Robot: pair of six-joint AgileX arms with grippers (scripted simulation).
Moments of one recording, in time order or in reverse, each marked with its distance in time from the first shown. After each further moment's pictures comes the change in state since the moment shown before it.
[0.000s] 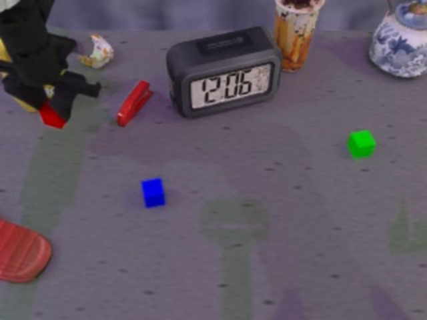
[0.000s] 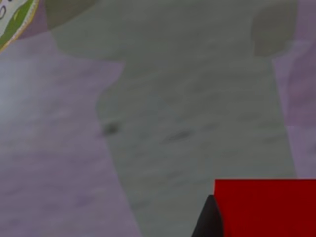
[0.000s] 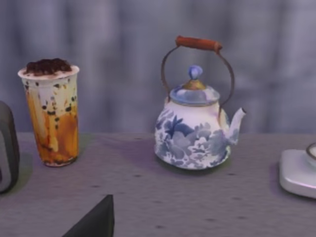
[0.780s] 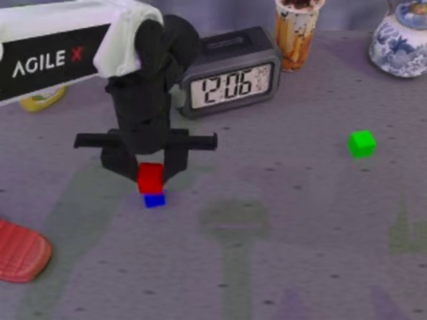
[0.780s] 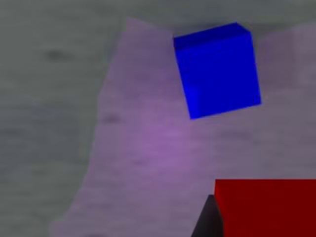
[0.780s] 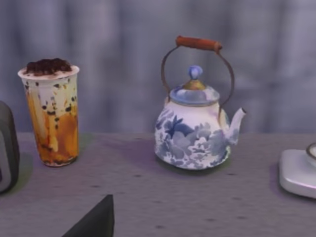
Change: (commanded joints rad) left arm -0.449 -0.328 -0.467 0.107 -0.029 -0.778; right arm 0.000 0.000 0.000 0.000 0.000 0.000
